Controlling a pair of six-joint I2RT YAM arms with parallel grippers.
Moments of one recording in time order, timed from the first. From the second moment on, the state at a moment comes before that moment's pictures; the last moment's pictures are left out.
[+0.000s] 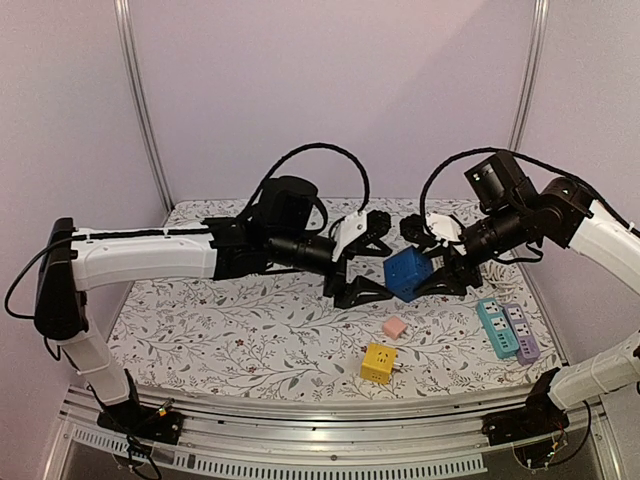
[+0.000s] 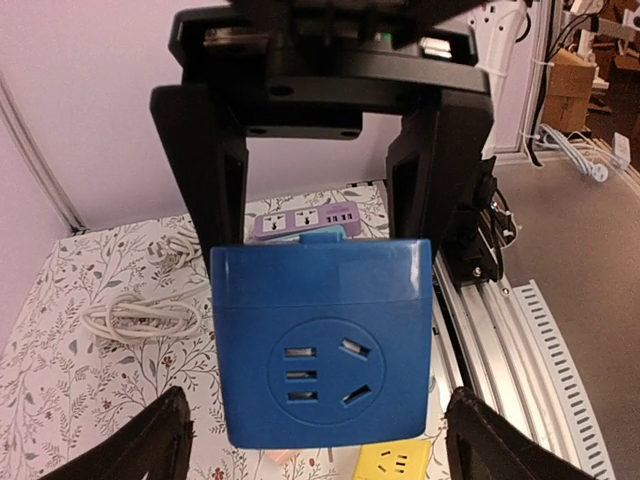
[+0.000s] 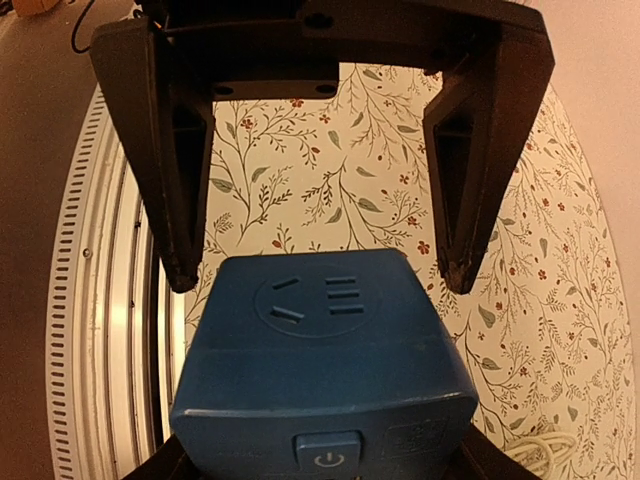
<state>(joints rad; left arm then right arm) -1.02 1.71 1.35 -0.01 0.54 0.33 0.74 1.25 1.33 -0.96 -0.41 -0.67</state>
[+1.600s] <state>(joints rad) -1.05 1.71 1.25 0.20 0.52 0.28 0.77 1.15 1.31 -0.81 -0.35 -0.52</state>
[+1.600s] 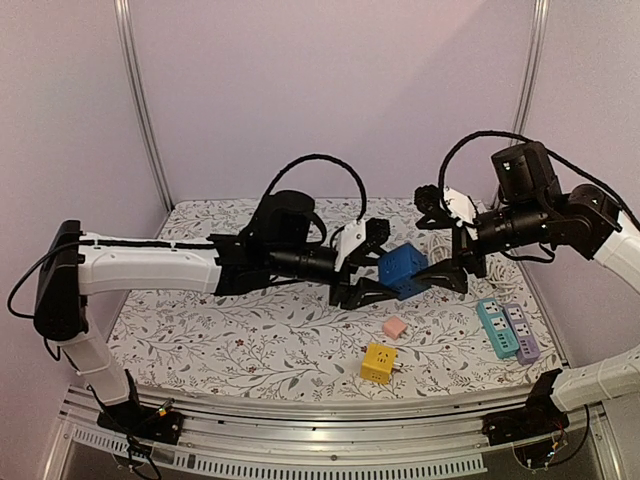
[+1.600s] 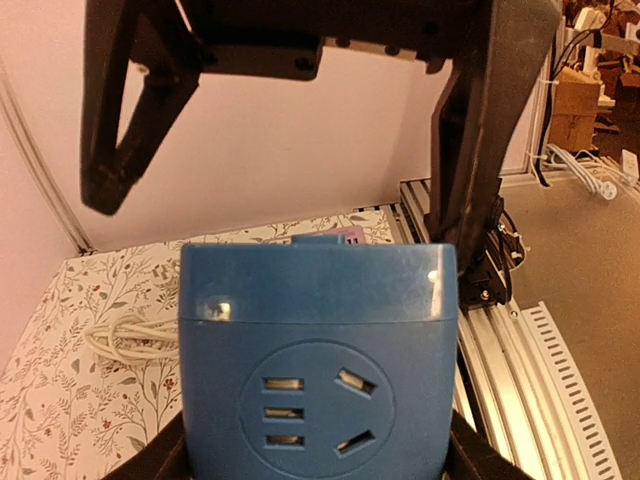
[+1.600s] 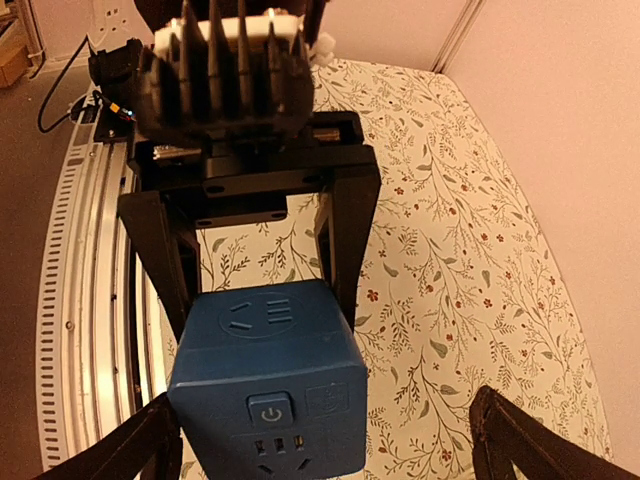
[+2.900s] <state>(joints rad) -1.05 1.64 1.18 0.28 0.37 0.31 0.77 1.35 1.54 -0.98 -0.44 0.92</state>
